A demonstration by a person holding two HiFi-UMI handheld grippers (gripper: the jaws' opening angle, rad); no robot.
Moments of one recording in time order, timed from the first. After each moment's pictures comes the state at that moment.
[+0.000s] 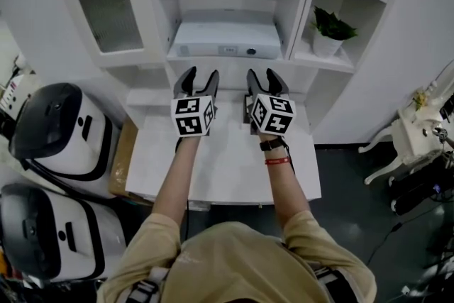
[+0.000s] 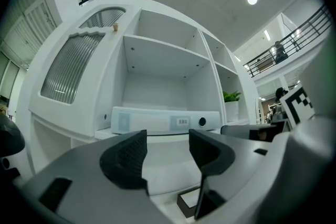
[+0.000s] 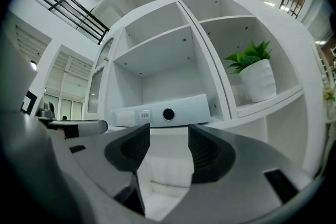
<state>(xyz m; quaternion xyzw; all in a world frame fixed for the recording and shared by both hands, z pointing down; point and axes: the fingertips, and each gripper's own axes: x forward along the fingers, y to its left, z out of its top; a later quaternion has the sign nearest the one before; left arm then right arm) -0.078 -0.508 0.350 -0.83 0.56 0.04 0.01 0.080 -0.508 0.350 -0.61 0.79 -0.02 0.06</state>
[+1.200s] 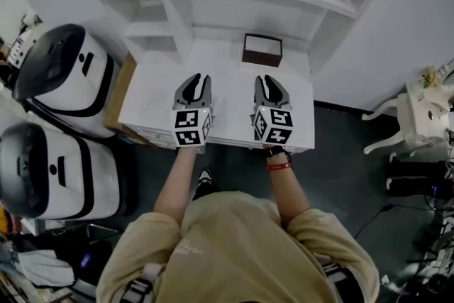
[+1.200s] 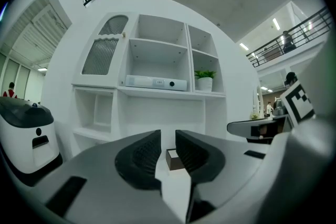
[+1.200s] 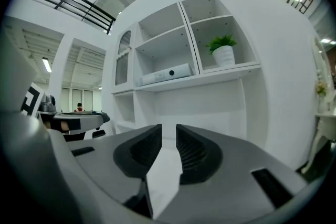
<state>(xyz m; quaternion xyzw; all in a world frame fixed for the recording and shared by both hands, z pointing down) -0.037 -0.306 0.502 -0.80 0.60 -0.01 -0.04 0.133 -0.318 0.502 -0.57 0.82 -0.06 -0.02</state>
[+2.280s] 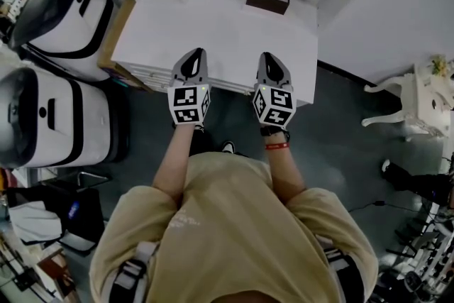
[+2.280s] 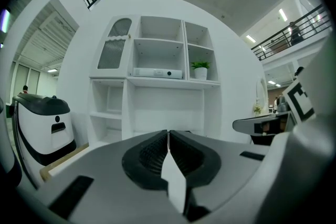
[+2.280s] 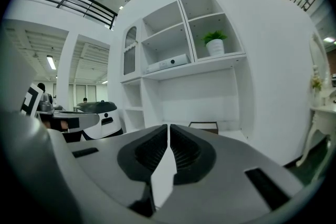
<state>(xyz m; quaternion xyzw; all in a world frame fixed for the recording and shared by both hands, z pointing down) -0.017 -0.207 0.576 -0.77 0.64 -0.03 -0.06 0.161 -0.230 0.575 -0.56 0.82 -0.08 -0.05</state>
